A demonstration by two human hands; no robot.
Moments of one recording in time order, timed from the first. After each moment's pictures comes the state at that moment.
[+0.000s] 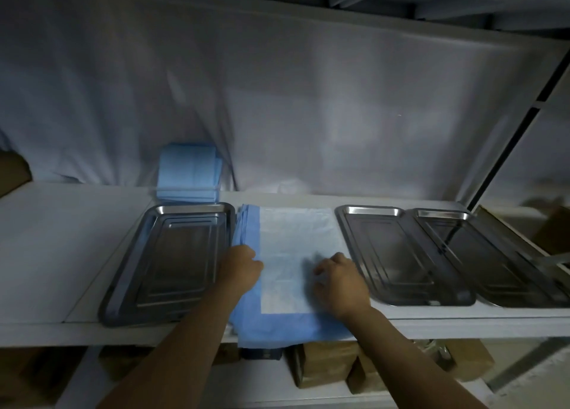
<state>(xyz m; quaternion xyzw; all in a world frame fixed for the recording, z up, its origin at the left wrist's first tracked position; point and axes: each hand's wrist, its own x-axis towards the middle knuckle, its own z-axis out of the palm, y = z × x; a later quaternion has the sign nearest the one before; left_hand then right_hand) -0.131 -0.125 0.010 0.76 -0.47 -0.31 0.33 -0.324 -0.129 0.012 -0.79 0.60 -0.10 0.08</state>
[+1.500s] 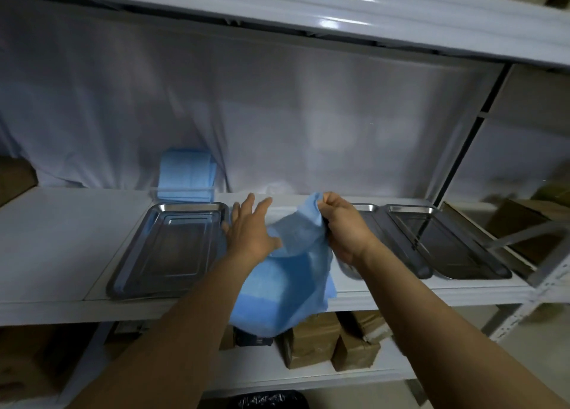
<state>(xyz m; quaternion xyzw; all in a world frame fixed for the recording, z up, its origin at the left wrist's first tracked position) -0.165 -0.082 0.082 0.73 -0.61 -0.13 0.27 -0.321 -0.080 0.130 -0.53 0.41 -0.48 0.57</state>
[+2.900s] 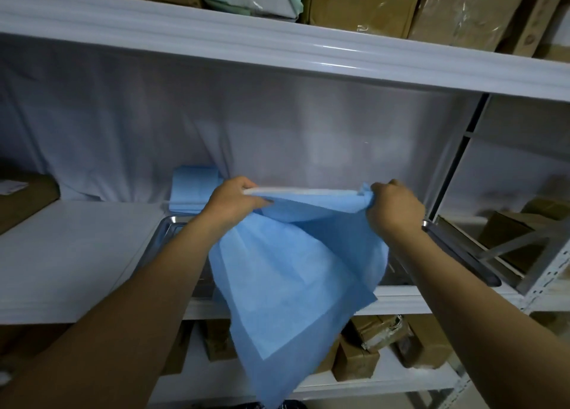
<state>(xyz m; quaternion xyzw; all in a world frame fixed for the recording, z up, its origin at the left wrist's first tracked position) -0.133 -0.038 0.173 0.64 -0.56 -0.25 0.46 -0.383 -0.061 0.190 -0.67 0.70 -0.23 -0.12</state>
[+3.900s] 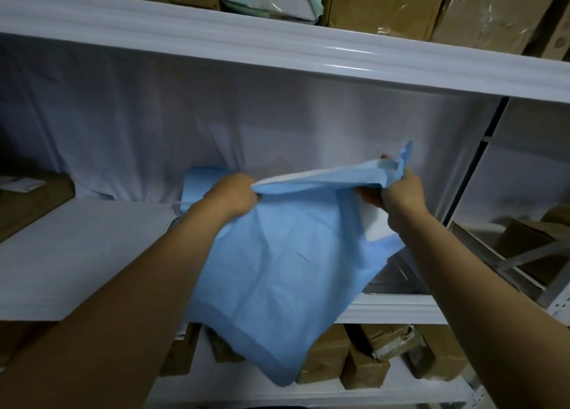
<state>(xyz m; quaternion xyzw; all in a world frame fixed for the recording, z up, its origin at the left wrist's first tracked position) -0.111 -0.053 0.193 0.73 -0.64 -0.07 0.22 -0.361 -0.083 0.213 -0.44 0.48 -0.62 0.45</state>
